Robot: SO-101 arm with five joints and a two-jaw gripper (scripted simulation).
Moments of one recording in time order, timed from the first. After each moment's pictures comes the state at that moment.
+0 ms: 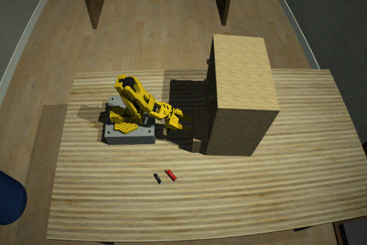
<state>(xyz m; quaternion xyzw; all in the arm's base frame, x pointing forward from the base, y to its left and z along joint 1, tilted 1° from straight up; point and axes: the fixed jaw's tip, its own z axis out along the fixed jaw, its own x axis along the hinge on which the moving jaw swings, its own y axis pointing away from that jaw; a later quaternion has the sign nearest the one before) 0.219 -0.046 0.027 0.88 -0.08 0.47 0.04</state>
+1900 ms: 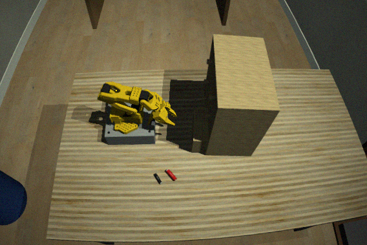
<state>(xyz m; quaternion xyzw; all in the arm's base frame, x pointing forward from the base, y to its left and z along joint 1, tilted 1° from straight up) 0.161 -0.036 0.044 0.95 -0.07 0.31 0.03</state>
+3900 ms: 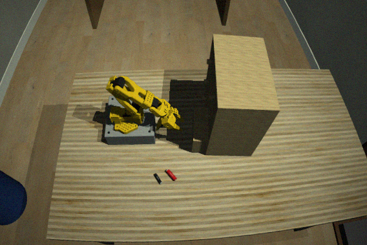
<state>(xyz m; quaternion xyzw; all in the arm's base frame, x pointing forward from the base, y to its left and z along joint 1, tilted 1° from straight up) 0.189 -0.040 0.013 0.95 -0.07 0.32 0.03</state>
